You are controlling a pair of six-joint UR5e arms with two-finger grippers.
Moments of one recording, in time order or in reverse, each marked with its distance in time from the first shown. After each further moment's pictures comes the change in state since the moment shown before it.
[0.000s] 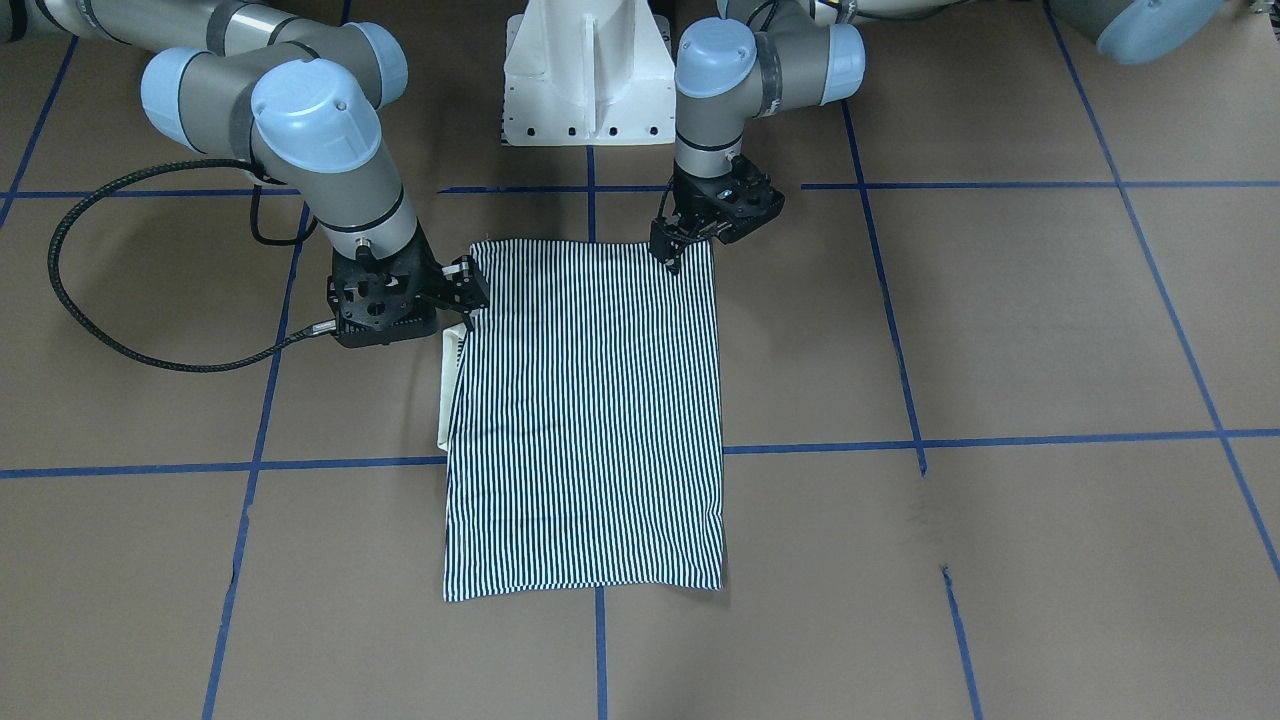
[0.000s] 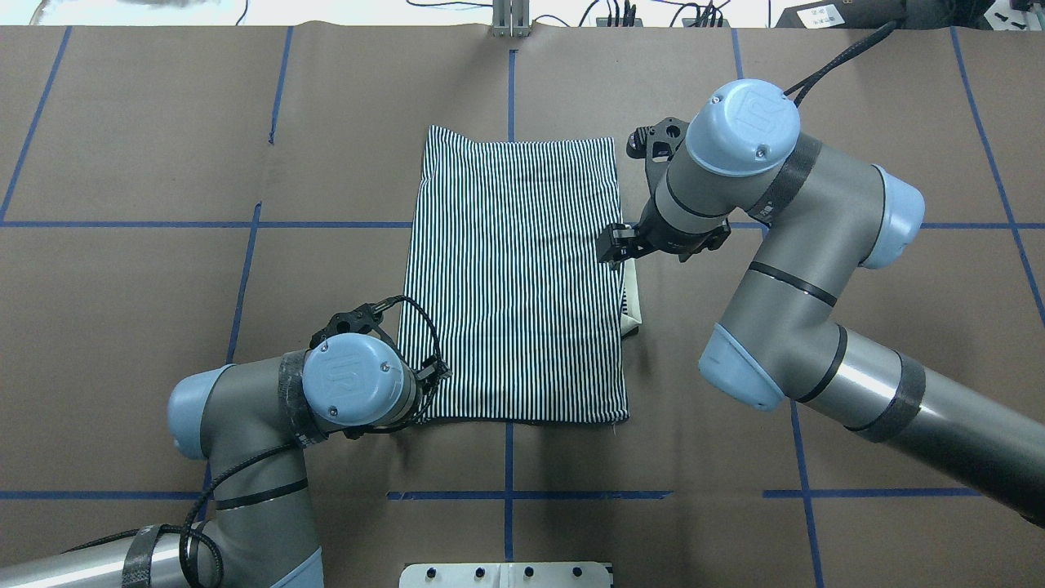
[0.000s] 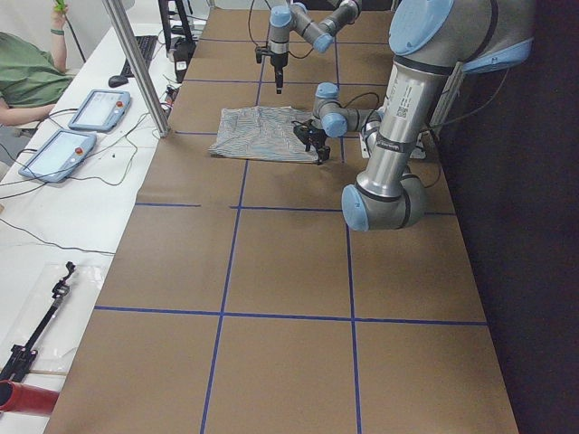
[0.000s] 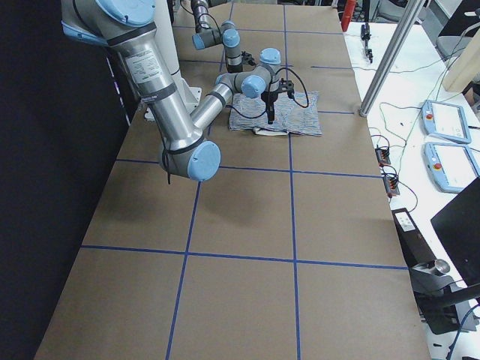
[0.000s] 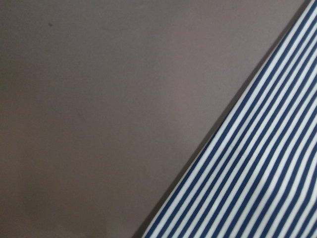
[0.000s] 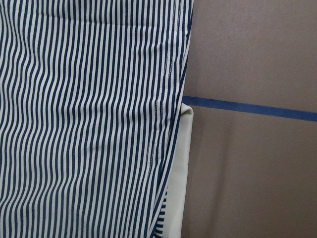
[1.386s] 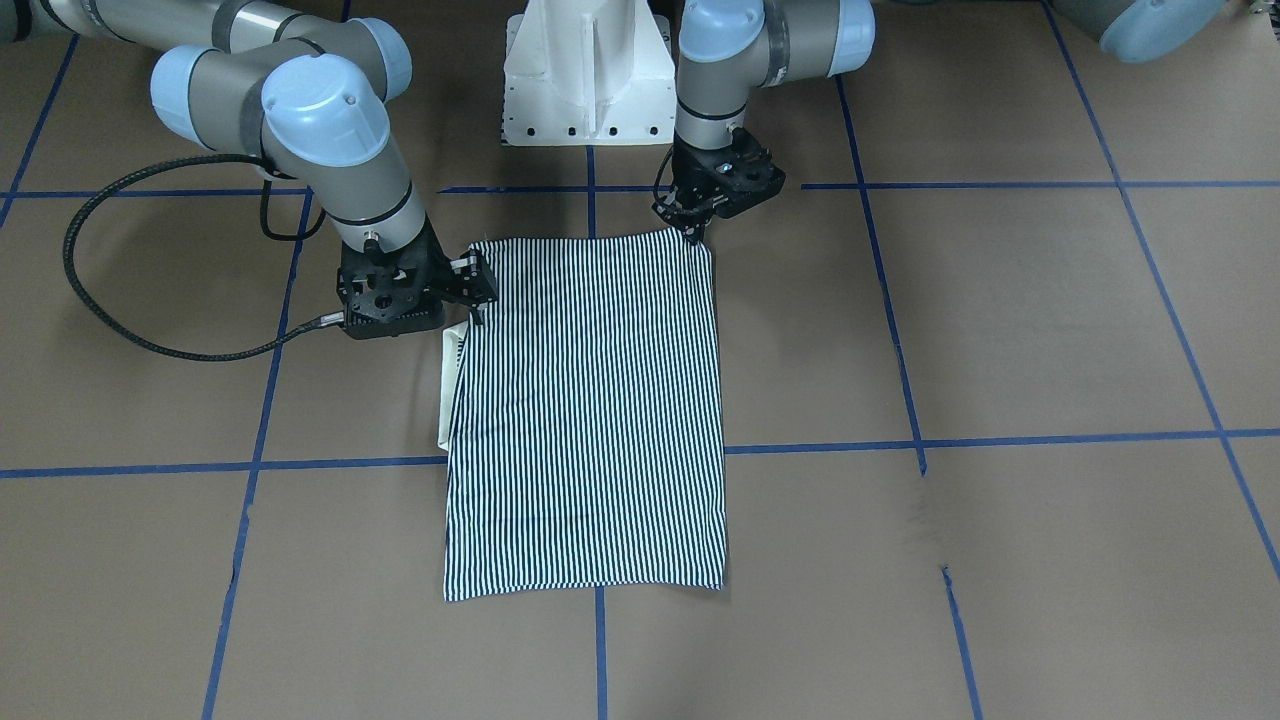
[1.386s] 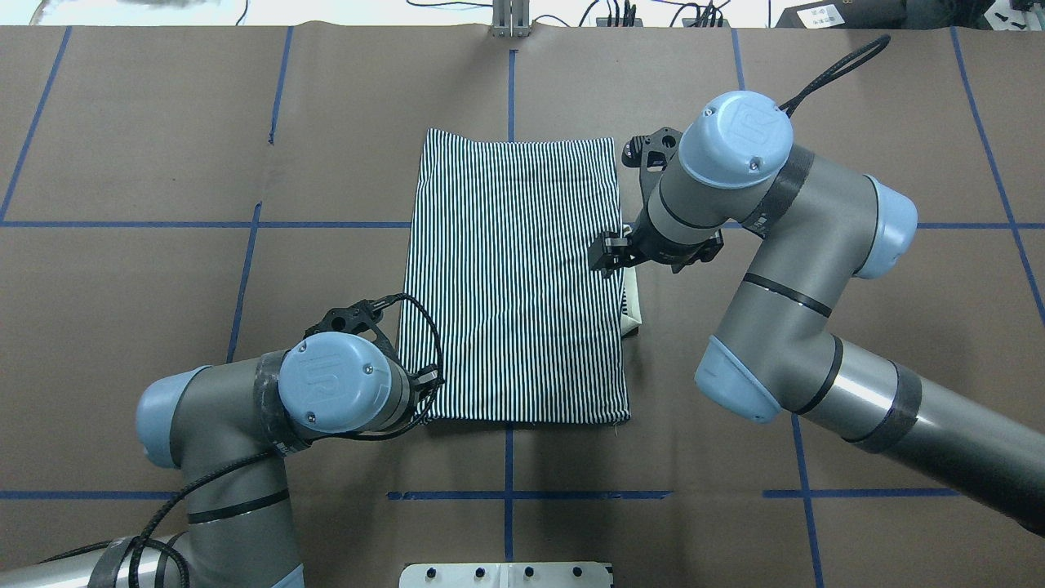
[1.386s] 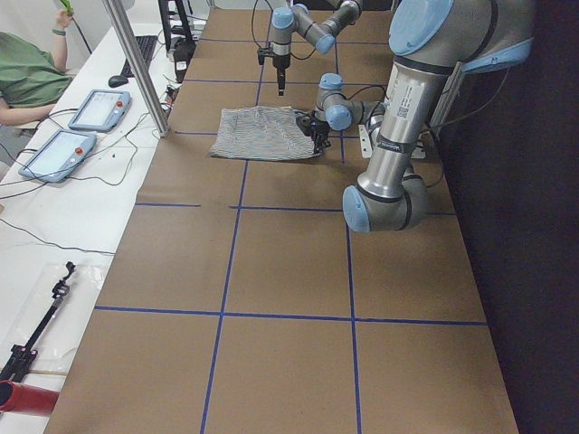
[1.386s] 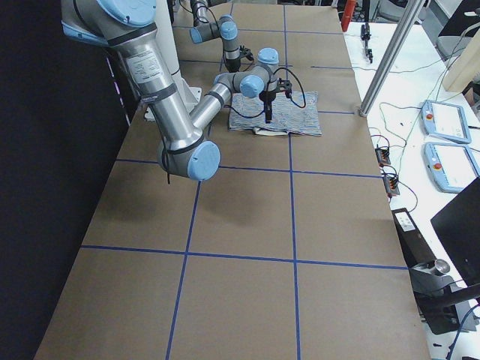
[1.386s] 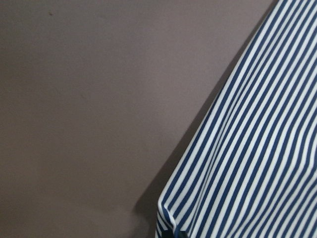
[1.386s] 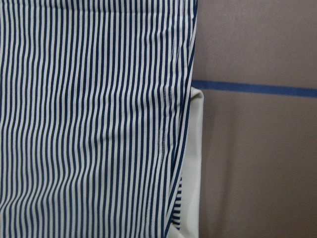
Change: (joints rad) left arm 0.003 0.013 -0.125 0.083 -0.008 0.084; right arm -0.037 -0.002 0.017 0.008 0.001 0.108
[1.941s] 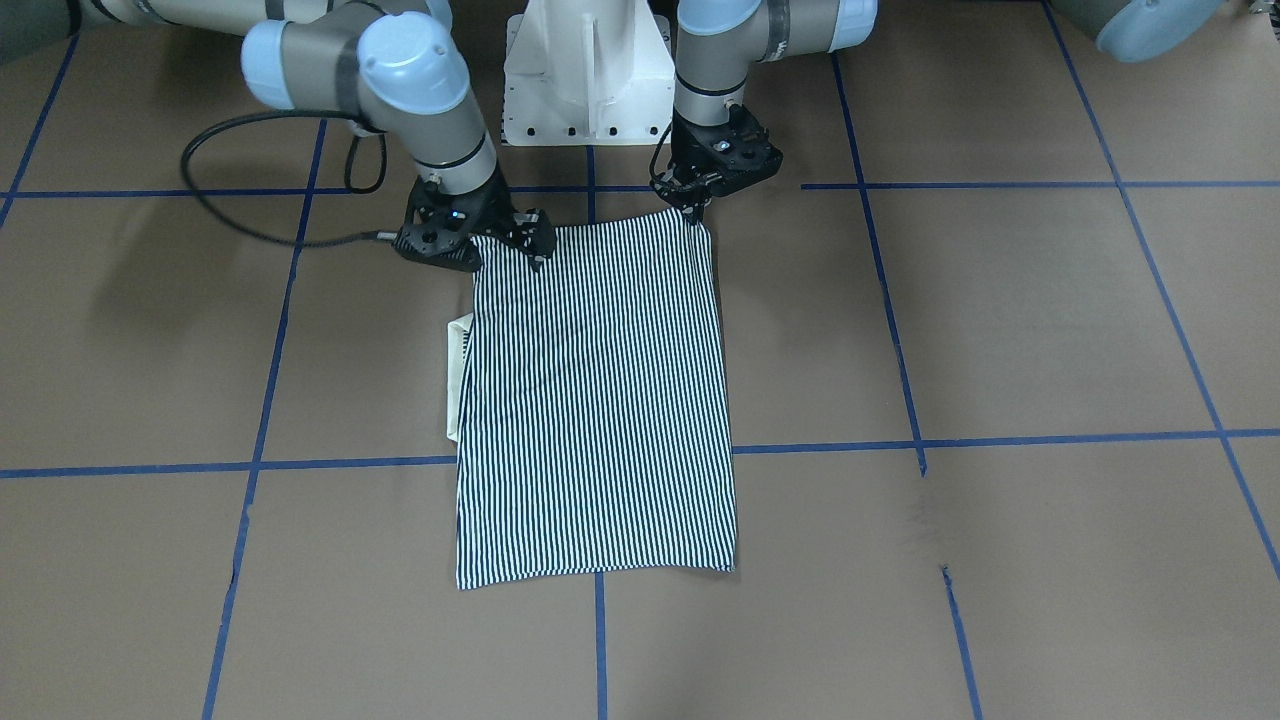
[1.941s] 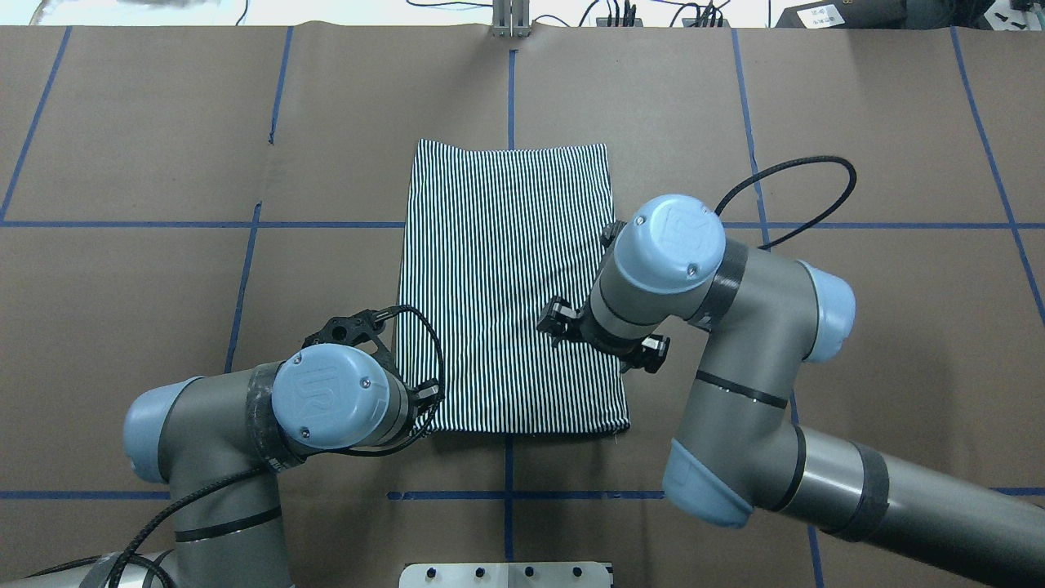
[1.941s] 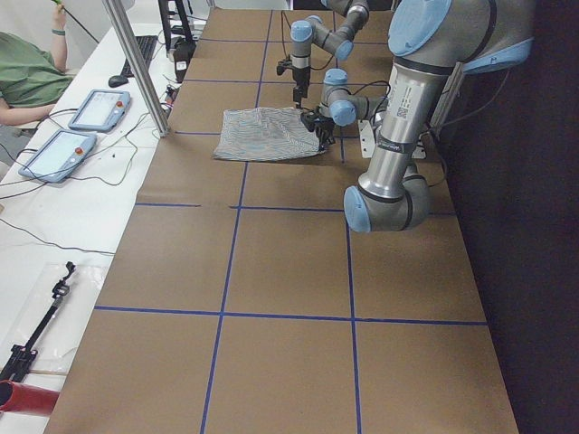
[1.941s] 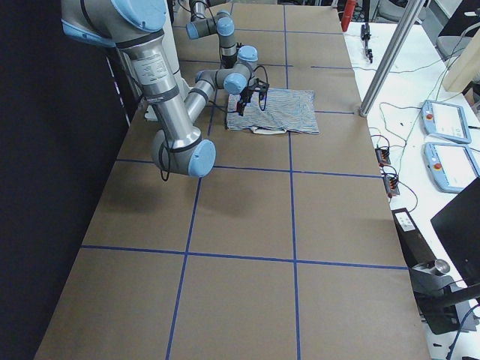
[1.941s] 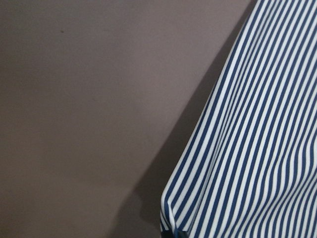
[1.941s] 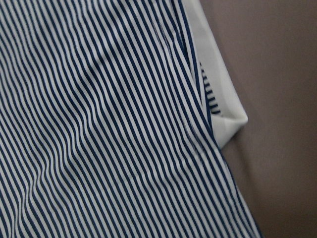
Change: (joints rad) left arm 0.020 0.003 -0.029 0.029 -0.003 0.023; right arm -0.183 0.007 0.039 0.009 -0.048 0.622
